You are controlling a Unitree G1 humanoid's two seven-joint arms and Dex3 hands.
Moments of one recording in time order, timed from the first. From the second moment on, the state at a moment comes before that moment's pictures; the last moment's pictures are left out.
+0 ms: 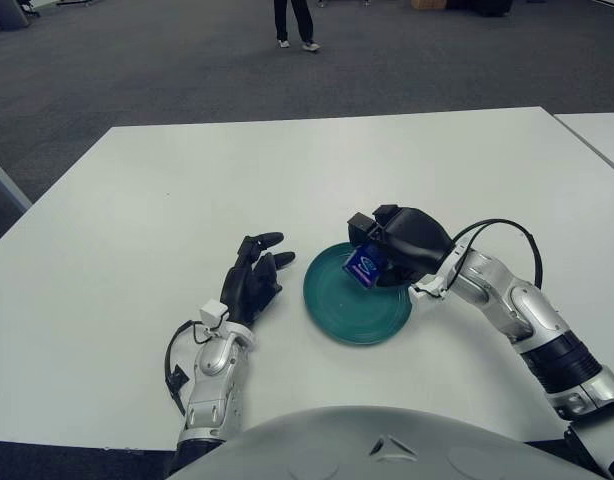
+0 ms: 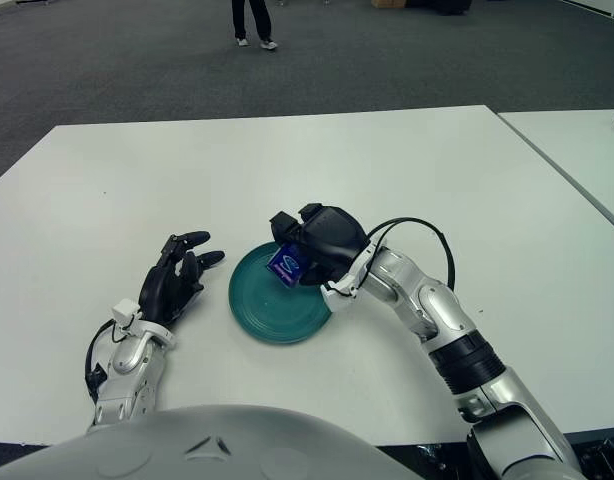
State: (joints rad) left arm 0.30 -0.08 -0.03 0.02 -0.17 -0.16 -0.18; right arm -0.18 -0.54 0.38 -0.09 -0.90 -0.39 0.18
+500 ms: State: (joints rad) left arm 0.29 -0.08 -0.03 0.04 -0.16 -0.19 -0.18; right arm -0.11 -0.56 0.38 -0.21 -0.84 -0.33 0.34
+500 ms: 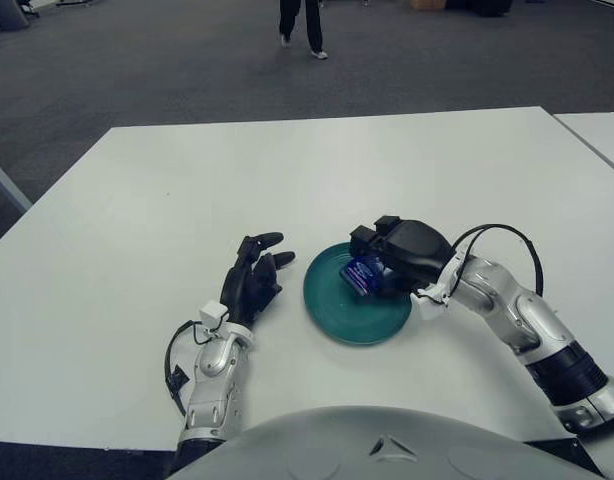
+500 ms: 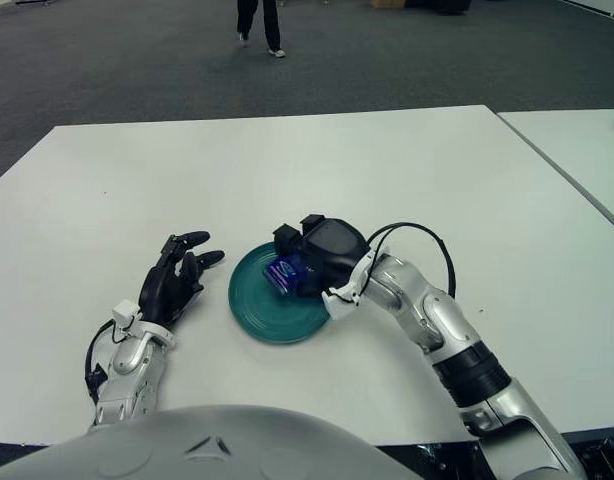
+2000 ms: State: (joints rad) left arm 0.28 -0.07 -0.05 0.12 -0.17 -0.29 -0.22; right arm 0.20 0.02 -0.10 -0.22 -0.11 0.19 0.00
